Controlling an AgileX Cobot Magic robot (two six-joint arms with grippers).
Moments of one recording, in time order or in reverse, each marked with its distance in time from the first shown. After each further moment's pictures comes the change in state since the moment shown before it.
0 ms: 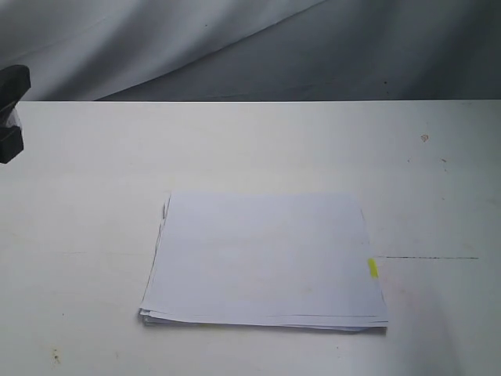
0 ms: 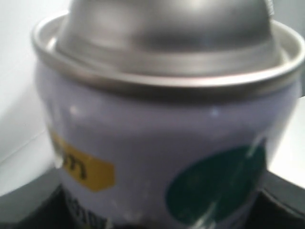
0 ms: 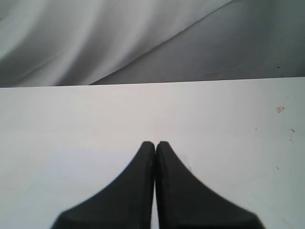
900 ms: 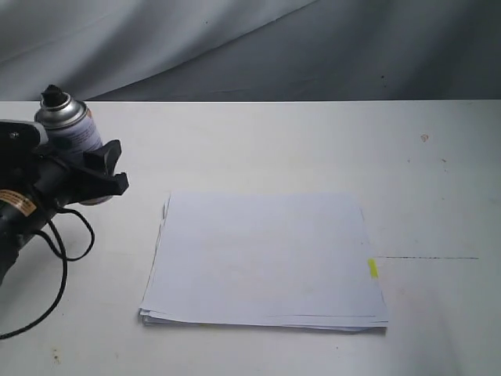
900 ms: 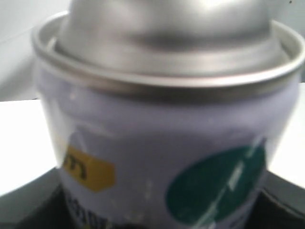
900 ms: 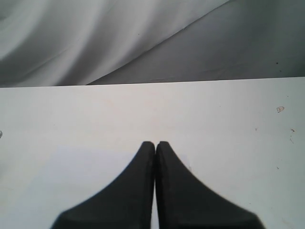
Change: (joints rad) left arm 0.061 0.835 0.086 0.434 -0.816 -0.730; right arm 0.000 0.000 0.000 0.000 0.000 0.000
